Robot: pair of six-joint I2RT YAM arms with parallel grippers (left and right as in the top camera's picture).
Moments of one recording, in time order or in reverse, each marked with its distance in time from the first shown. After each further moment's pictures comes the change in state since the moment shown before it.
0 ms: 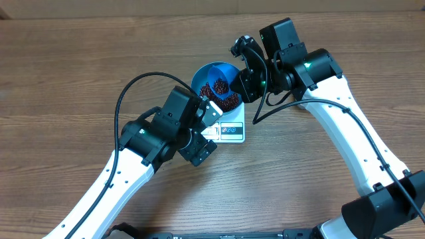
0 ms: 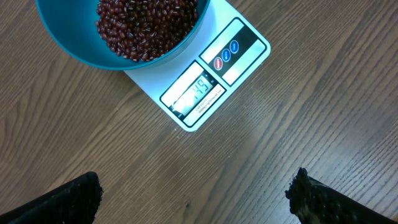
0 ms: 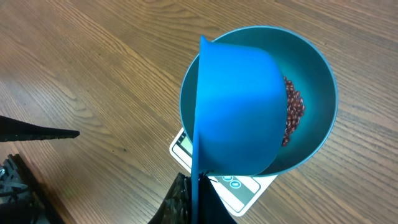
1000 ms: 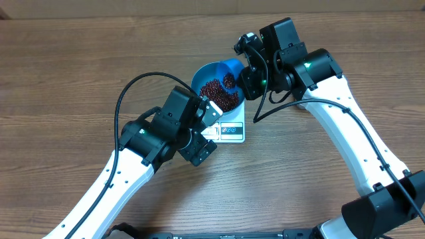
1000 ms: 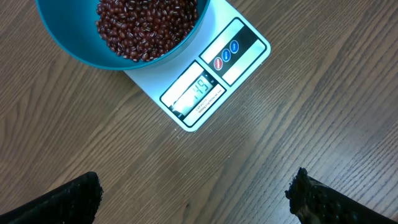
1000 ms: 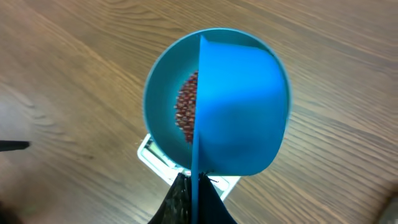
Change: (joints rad) left arm 0.000 0.000 0.000 0.000 0.000 0.000; right arm 0.000 0.000 0.000 0.011 0.140 0.000
